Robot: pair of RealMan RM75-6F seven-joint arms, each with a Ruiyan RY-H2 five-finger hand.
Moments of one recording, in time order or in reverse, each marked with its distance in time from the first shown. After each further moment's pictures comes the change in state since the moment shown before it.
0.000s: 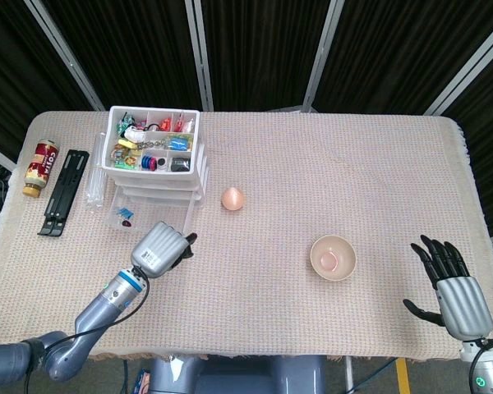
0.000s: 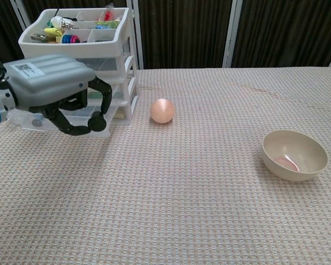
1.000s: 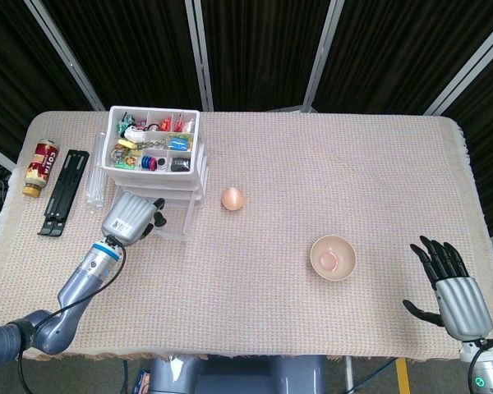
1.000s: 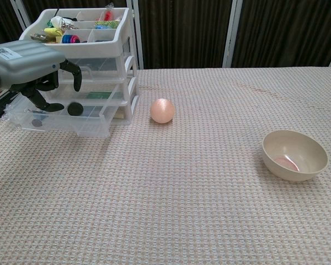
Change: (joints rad) left arm -0.009 0.022 -0.038 0.178 -0.100 -0.008 -0.085; right arm 0.000 0.001 -0.002 -0.004 0.004 -0.006 -0.008
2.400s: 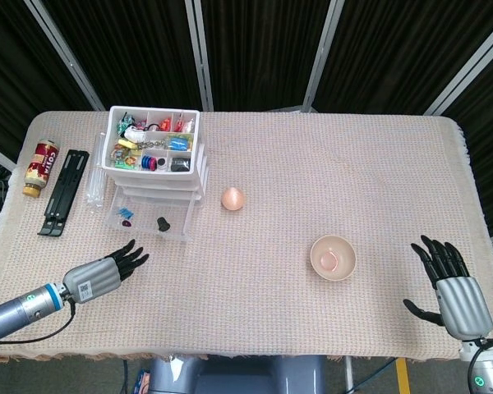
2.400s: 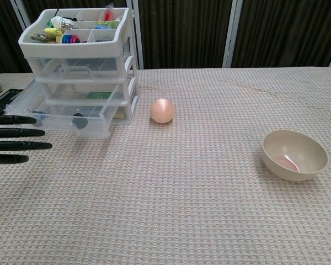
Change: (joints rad) left arm 0.023 0.236 0.396 0.253 0.809 0.000 0.101; right arm 0.000 0.000 0.004 -0.006 0.010 -0.005 -0.009
